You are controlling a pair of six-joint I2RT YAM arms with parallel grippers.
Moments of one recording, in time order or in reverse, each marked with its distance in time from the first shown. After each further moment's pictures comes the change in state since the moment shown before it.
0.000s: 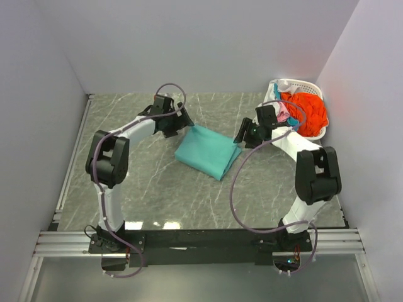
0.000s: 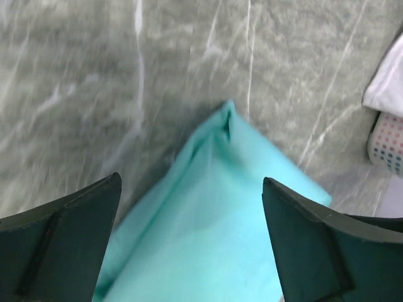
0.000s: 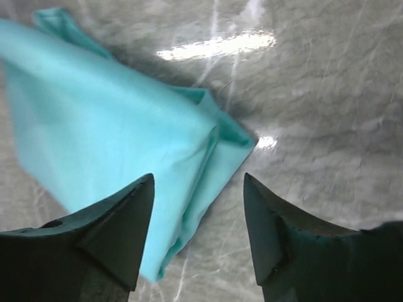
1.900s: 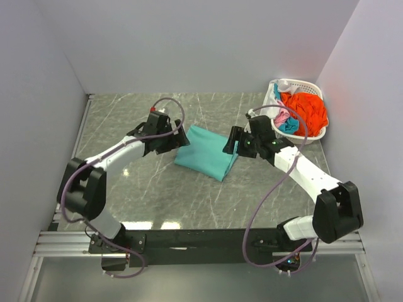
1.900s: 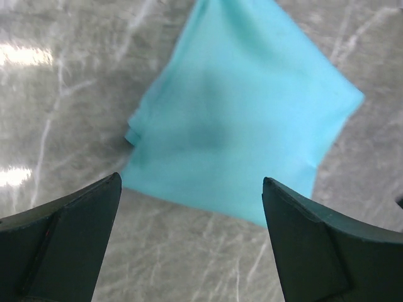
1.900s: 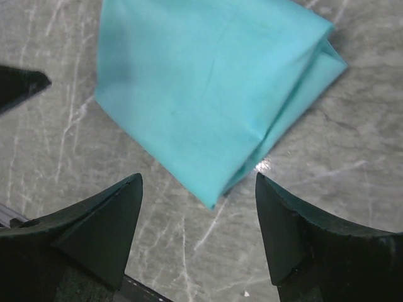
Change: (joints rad) left arm -0.095 -0.460 -0.414 -0.055 -0.101 0.084; right arm 0.203 -0.387 -0.187 -0.023 0.048 0.006
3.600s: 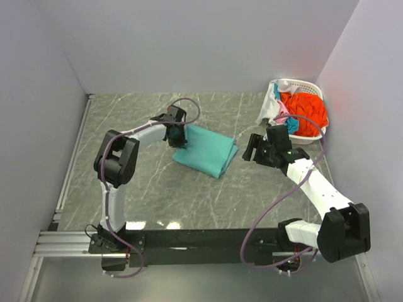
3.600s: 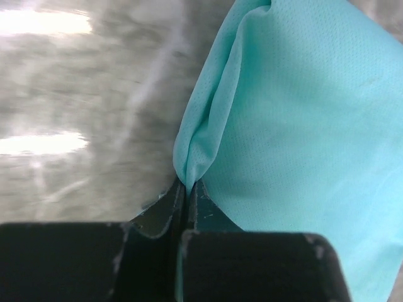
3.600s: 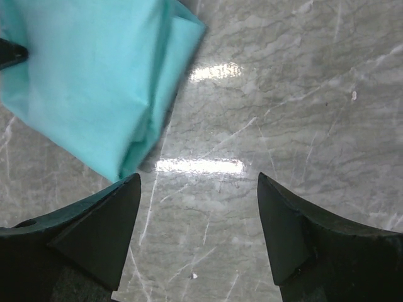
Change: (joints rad) left arm -0.010 0.486 0.378 -0.139 -0.058 0.126; right arm -0.139 -0.175 -0.144 -0.088 0.116 -0.047
